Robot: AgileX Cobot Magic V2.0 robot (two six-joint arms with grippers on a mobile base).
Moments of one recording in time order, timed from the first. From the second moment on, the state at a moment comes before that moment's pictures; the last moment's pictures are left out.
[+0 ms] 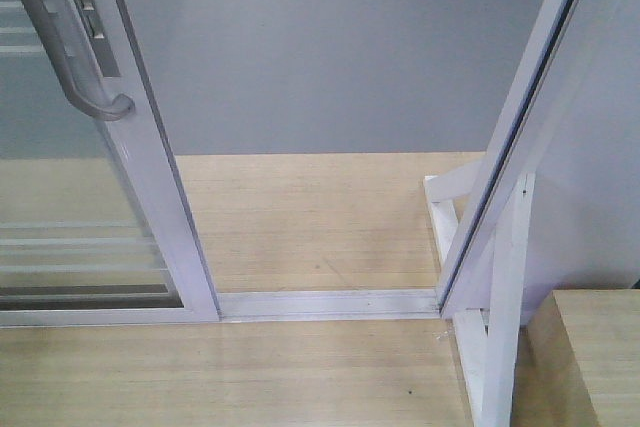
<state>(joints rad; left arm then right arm) 0.04 -0.01 0.03 -0.02 0.11 0.01 -0.05 0.21 -0.28 -0.07 0.22 -0.04</state>
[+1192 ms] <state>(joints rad) 0.04 -0.01 0.03 -0.02 0.11 0.01 -0.05 -0.01 0.03 0.04 0.12 -0.03</state>
